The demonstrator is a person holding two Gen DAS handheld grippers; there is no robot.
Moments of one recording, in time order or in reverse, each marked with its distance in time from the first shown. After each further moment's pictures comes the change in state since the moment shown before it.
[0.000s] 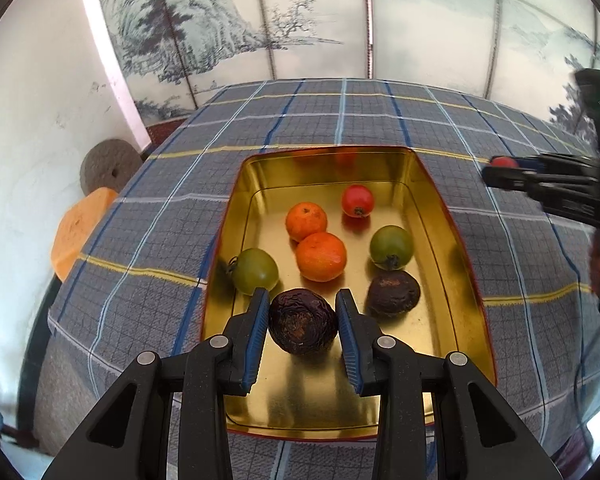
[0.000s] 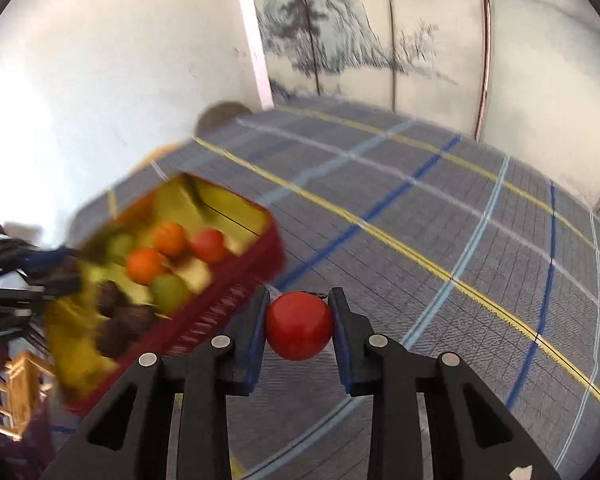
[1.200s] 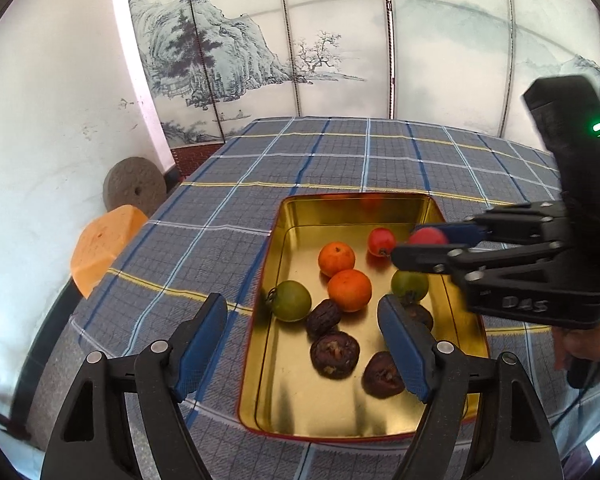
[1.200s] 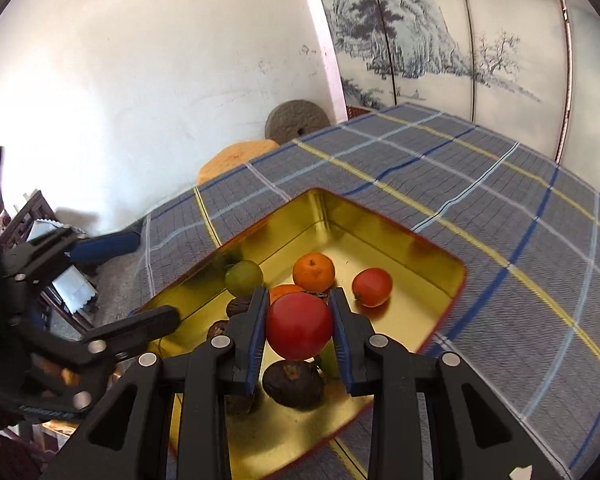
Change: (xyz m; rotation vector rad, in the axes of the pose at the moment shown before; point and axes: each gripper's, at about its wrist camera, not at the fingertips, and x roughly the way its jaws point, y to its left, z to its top) left arm -0.034 0.014 0.000 -0.046 -0.132 0.067; right arm 0.043 0.100 0.031 -0.063 0.040 0.214
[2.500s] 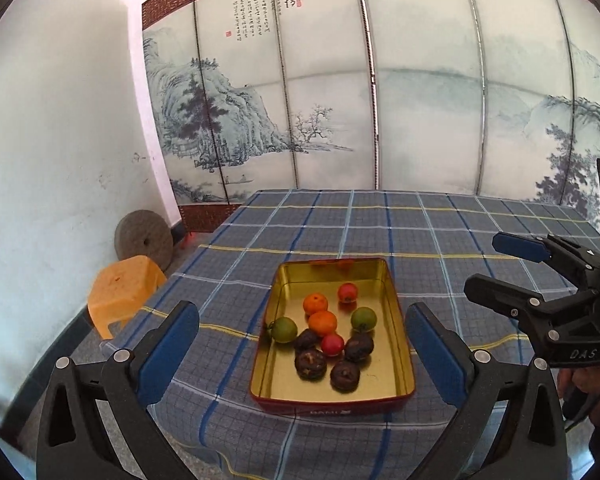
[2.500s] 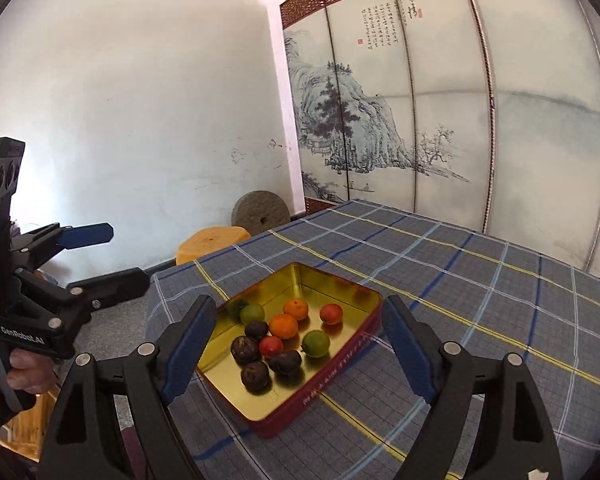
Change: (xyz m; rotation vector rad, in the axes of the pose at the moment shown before) left arm -0.133 -0.018 -0.002 0.006 -0.227 -0.016; right arm -0.160 0.056 -0.056 -0.007 -0.365 -0.197
